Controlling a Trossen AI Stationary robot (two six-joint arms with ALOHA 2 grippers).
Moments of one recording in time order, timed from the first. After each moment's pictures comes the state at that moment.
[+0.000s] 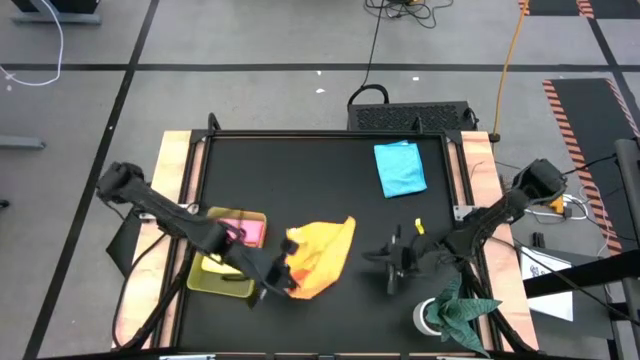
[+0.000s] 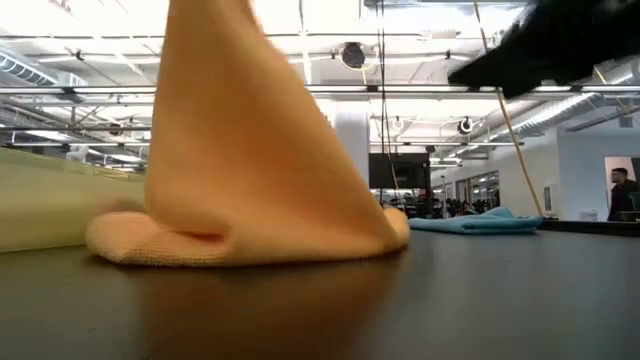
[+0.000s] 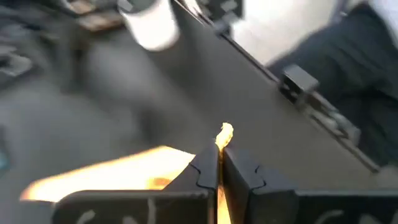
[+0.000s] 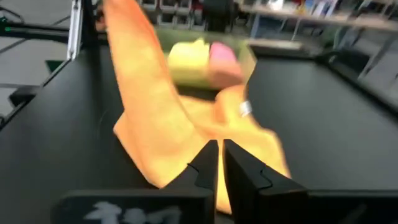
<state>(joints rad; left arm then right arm) -0.49 1.48 1.12 -0.30 -0.04 0.17 0.63 1.37 0.45 0.55 0.72 0.16</state>
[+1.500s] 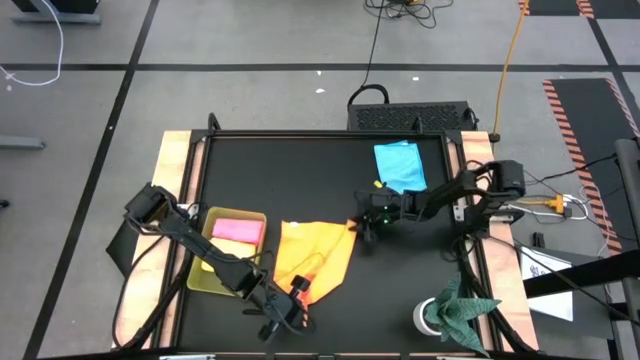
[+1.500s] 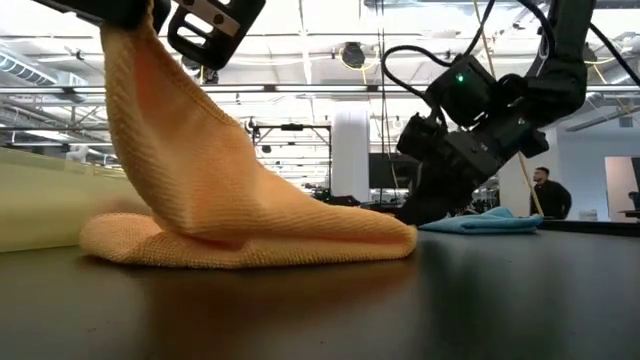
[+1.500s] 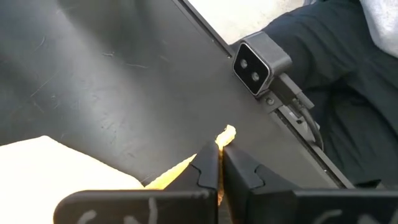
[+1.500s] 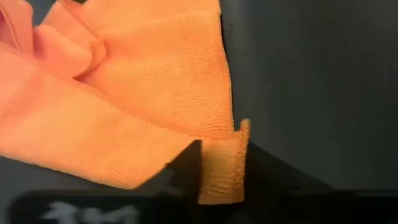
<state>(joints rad) -0.60 1.80 1.12 -0.06 0.00 -0.03 -0.14 1.70 0.45 0.60 -0.24 0.17</state>
